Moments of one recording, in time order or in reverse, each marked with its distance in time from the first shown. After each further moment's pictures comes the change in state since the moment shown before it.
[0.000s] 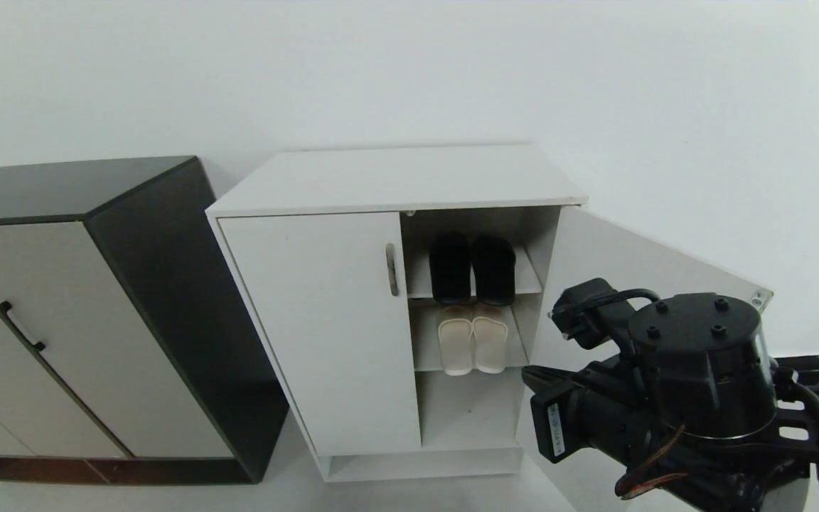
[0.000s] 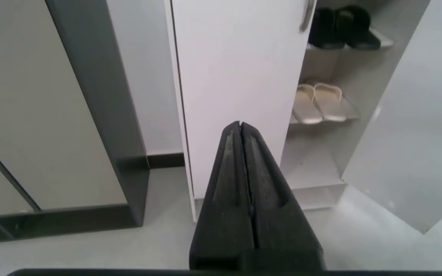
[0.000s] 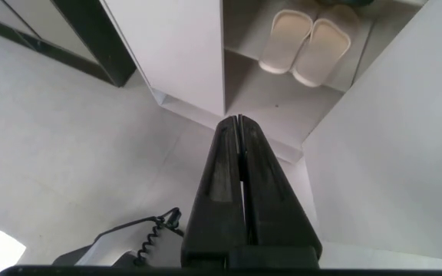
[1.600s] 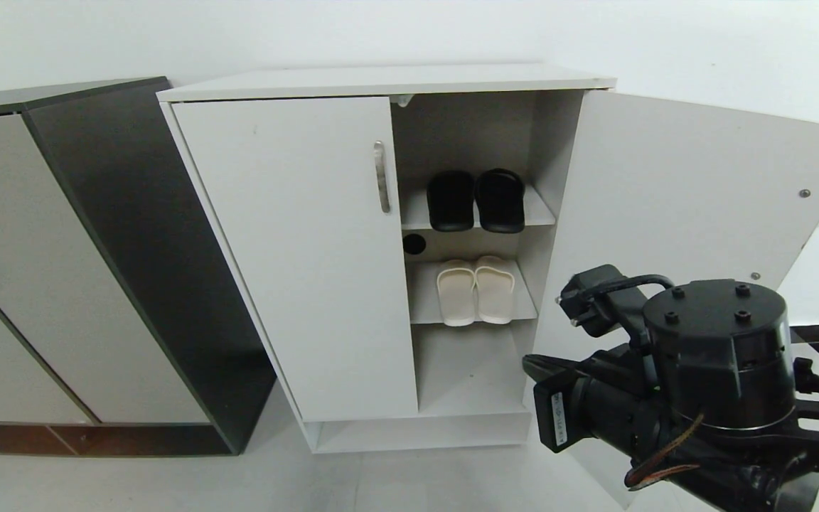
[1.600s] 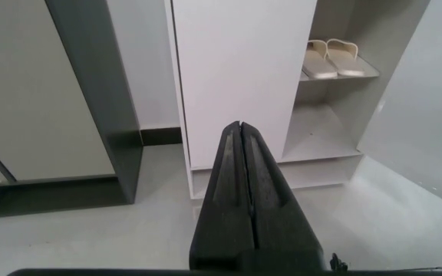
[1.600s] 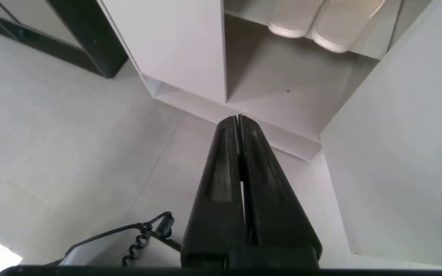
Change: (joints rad) left arm 0.000 0.000 0.000 0.000 0.000 0.000; right arm 0.002 -0.022 -0.016 -0.001 -0.006 -0.001
